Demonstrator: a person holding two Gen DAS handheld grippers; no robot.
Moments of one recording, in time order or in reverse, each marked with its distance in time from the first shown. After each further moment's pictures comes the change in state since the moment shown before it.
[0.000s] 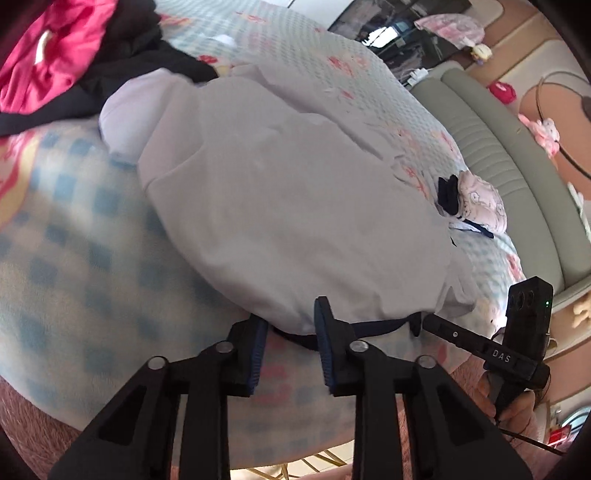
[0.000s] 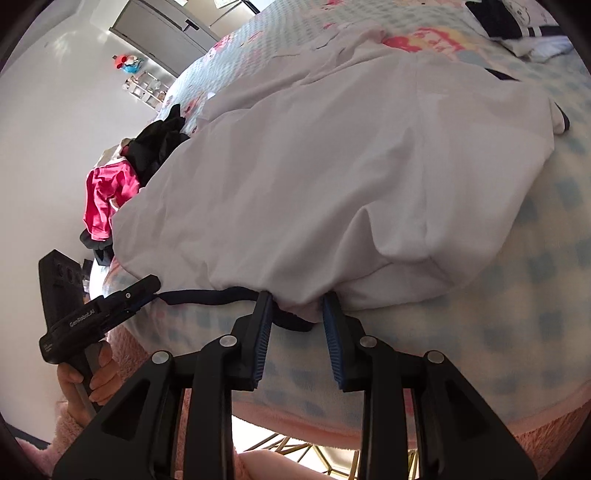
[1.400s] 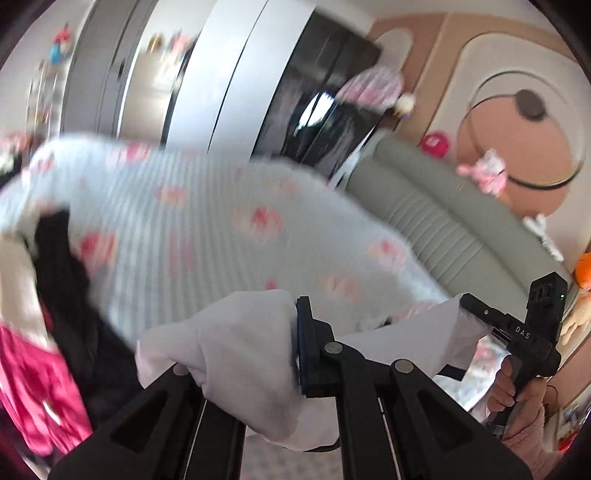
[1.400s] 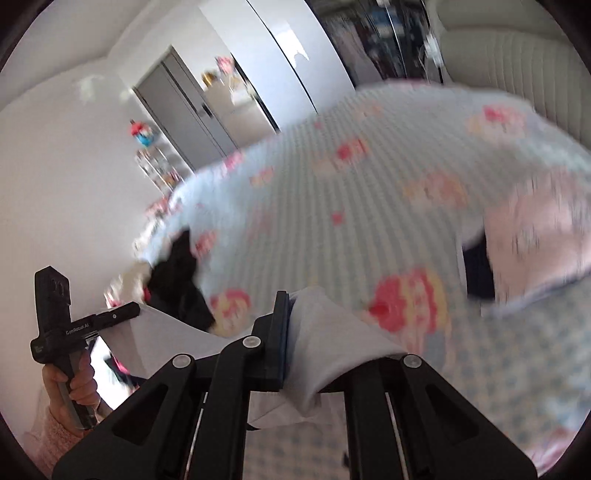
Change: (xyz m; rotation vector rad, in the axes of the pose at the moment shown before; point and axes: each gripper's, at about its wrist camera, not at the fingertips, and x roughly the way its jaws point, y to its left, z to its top) left arm -0.187 -0.177 0.241 0.307 -0.442 -0.078; right arm -0.205 0.084 0.235 -0.133 -0.532 0.012
